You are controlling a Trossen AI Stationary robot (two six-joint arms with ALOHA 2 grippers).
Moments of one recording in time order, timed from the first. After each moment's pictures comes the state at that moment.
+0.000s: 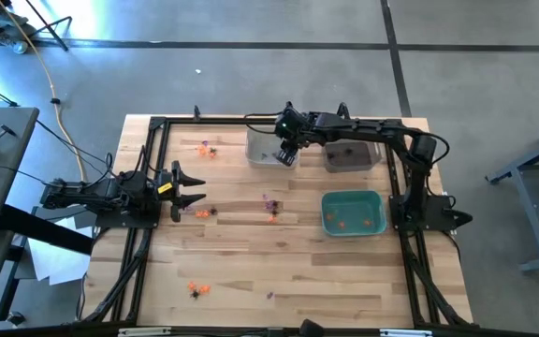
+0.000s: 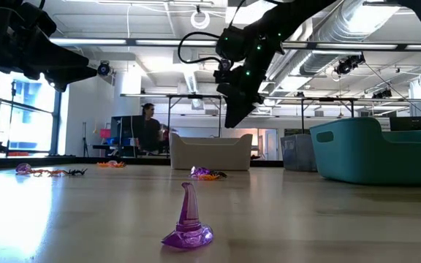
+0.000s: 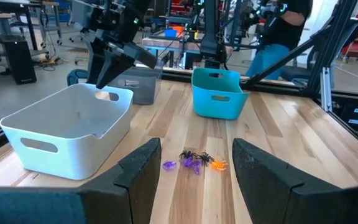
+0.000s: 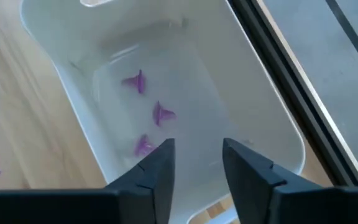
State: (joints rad) left arm -0.05 0.00 0.08 -0.17 -0.19 -0.09; right arm -0.42 1.91 1.50 -0.62 0.15 -0.01
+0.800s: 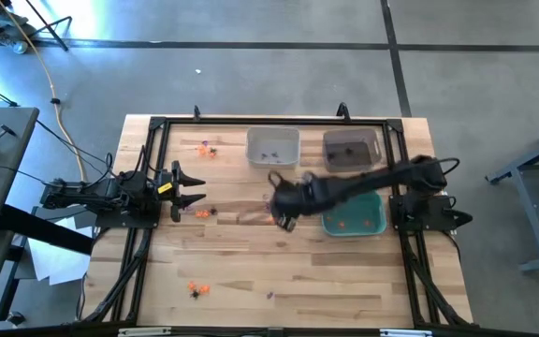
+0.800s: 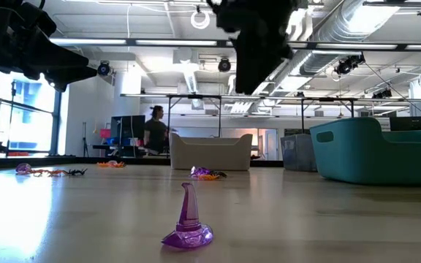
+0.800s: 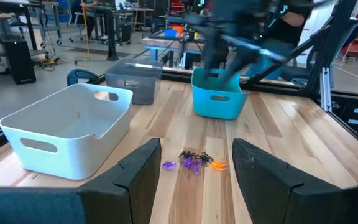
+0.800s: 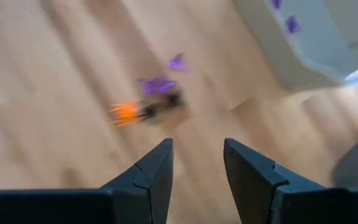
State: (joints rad) left arm -0.05 0.00 0.08 -0.17 -0.19 -0.09; right arm 0.18 1.85 1.58 -0.98 0.40 0.65
